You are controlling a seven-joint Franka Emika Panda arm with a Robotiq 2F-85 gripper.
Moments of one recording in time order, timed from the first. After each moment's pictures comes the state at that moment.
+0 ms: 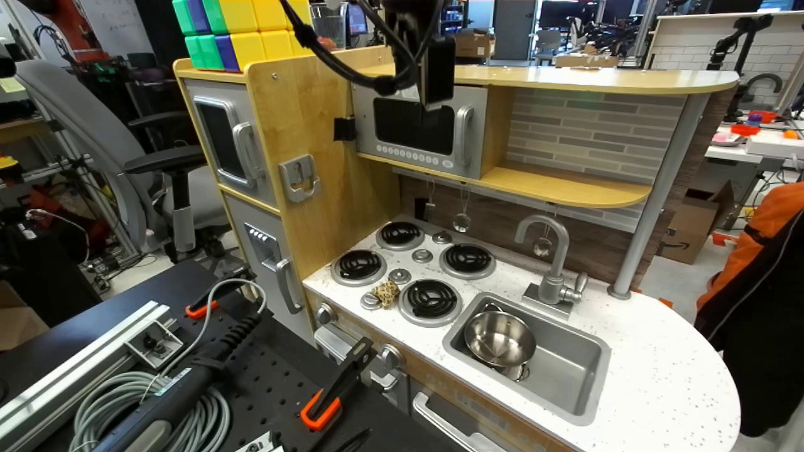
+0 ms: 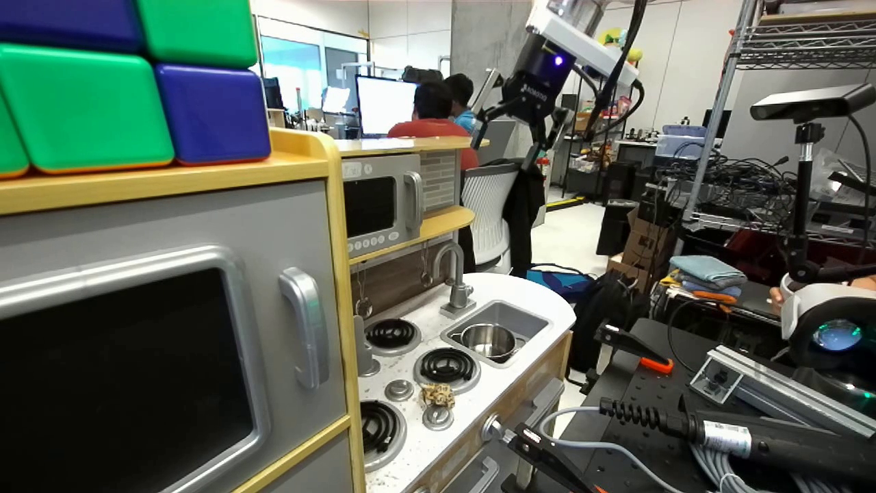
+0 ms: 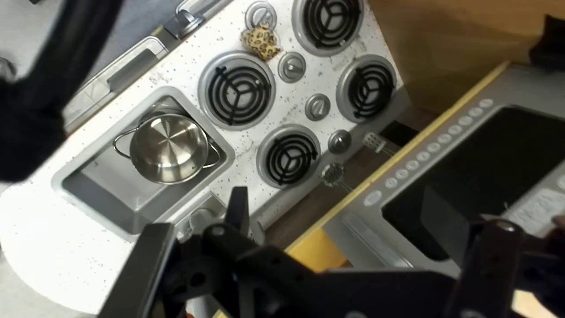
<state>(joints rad) -0.05 -0.06 -0.14 -2.34 0.42 2.46 0.08</state>
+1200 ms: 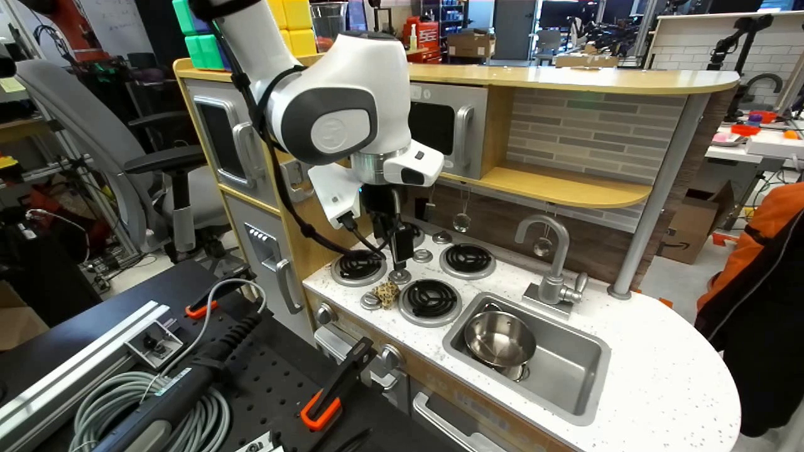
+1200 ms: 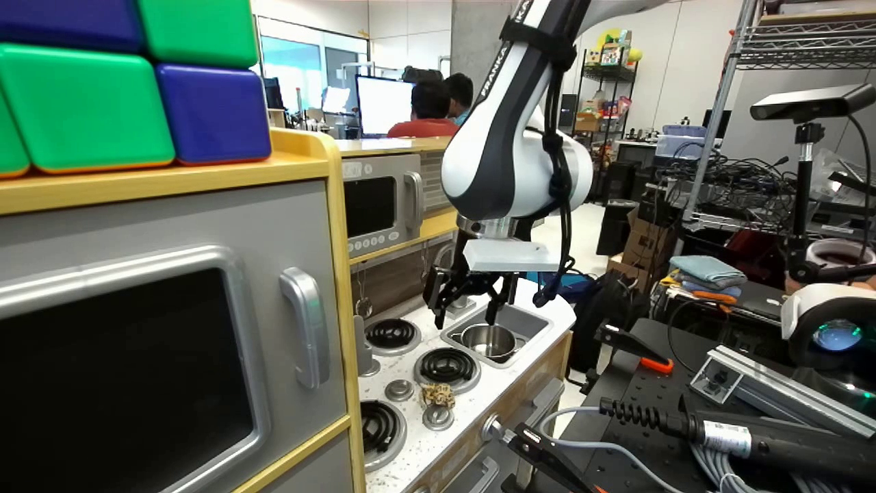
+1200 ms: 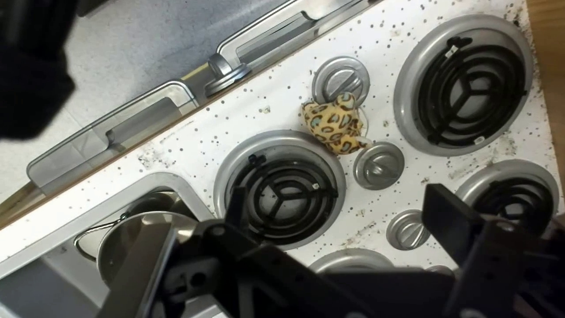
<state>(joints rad) 0.04 0.54 -0.02 -2.27 0.32 2.90 0.18</state>
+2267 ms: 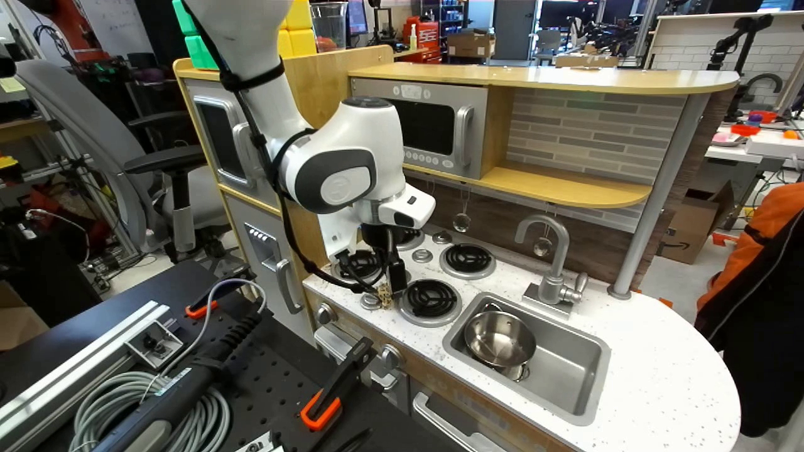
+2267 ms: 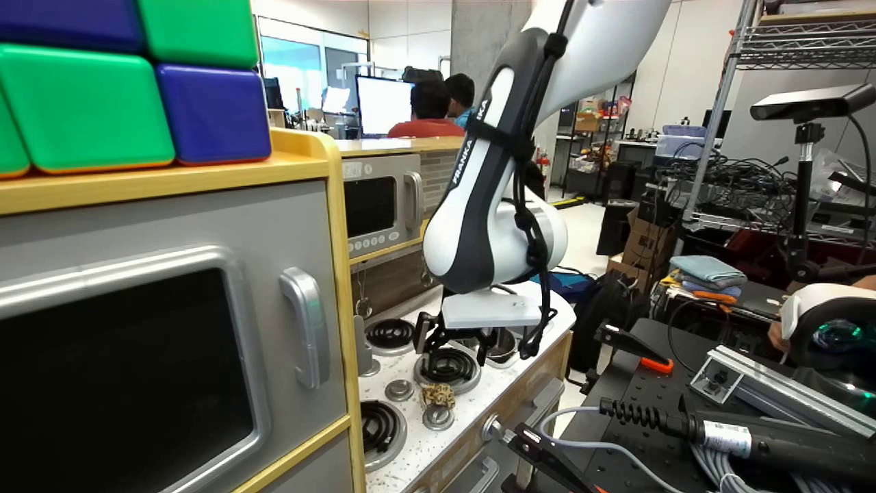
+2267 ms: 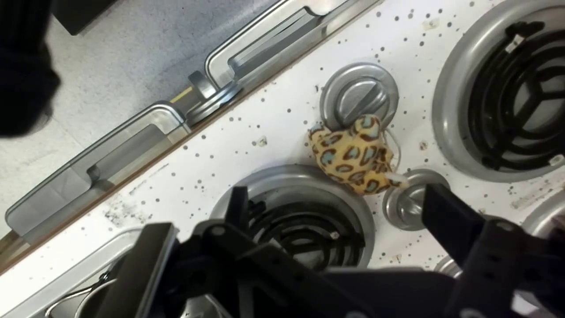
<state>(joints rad) 0.10 0.78 -0.04 -2.13 0.32 2.99 0.32</state>
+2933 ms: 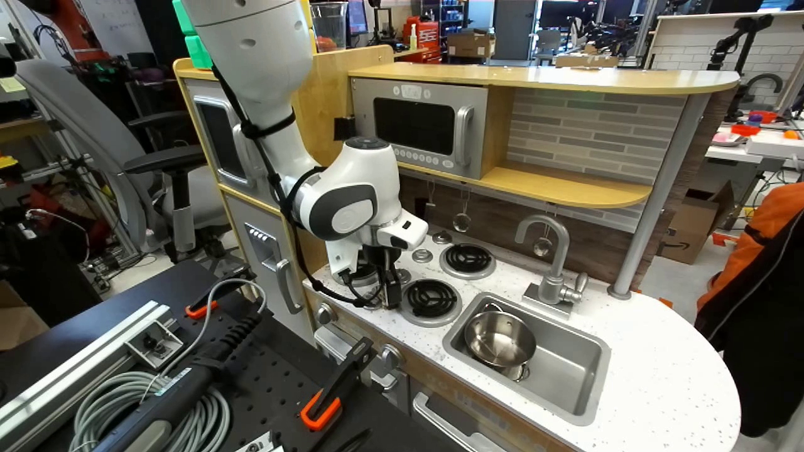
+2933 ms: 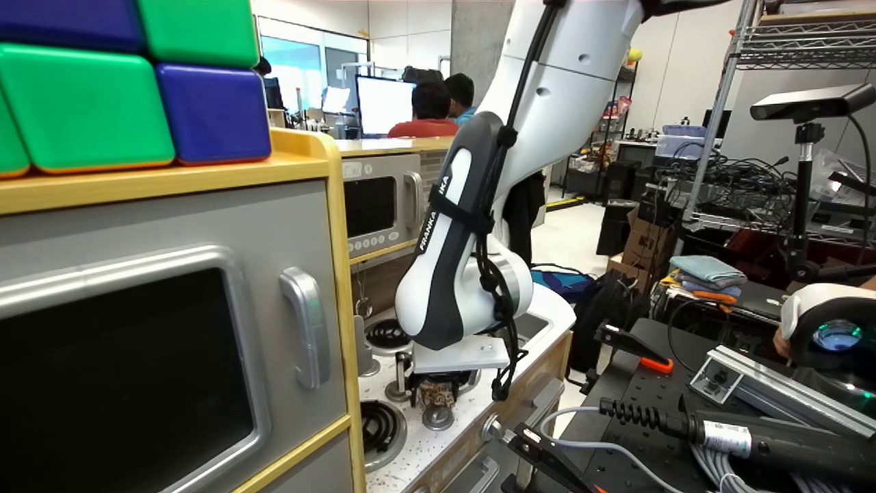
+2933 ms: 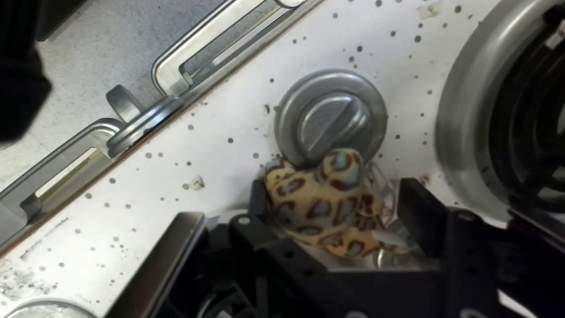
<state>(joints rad) 0.15 0.99 -0.05 -1.94 0.32 3.00 0.40</state>
